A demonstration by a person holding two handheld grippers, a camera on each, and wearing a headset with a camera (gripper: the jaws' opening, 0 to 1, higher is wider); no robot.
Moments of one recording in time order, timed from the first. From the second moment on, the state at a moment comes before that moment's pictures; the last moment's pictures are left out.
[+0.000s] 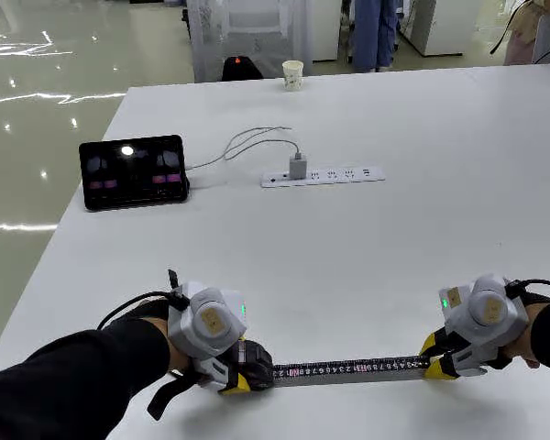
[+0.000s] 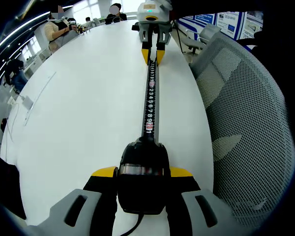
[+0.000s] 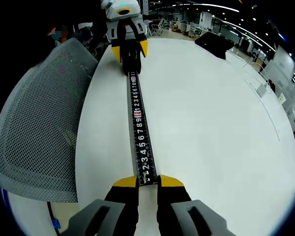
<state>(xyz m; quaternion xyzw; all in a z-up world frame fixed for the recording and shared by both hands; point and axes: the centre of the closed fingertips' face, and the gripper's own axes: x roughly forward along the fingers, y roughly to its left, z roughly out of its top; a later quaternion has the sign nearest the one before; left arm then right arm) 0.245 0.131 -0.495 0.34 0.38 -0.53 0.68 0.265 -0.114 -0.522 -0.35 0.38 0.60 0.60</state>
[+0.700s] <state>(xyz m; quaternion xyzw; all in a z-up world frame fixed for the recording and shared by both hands) 0.247 0.130 -0.496 0.34 0.38 -0.52 0.68 0.268 -0.118 -0.520 -0.35 0.39 0.60 0.60</state>
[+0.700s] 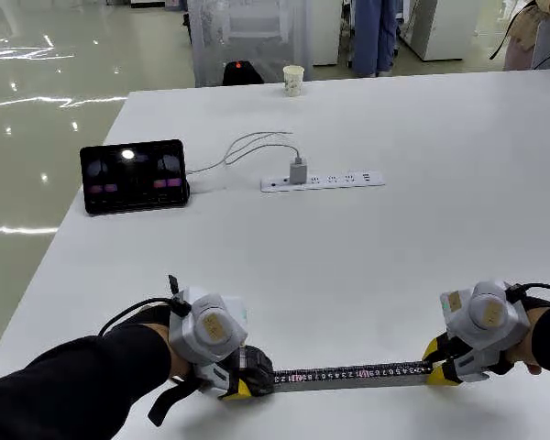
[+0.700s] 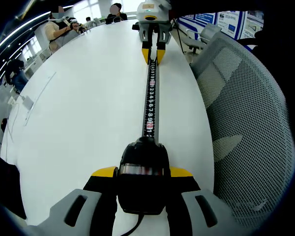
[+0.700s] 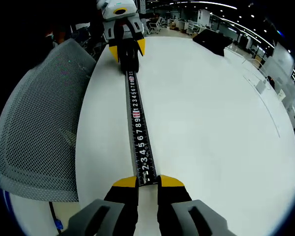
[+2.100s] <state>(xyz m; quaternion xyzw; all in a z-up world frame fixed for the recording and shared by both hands) 0.251 0.139 -0.487 0.33 0.39 -0.52 0.69 0.265 -0.116 -0.523 -0.38 0.41 0.57 0.60</state>
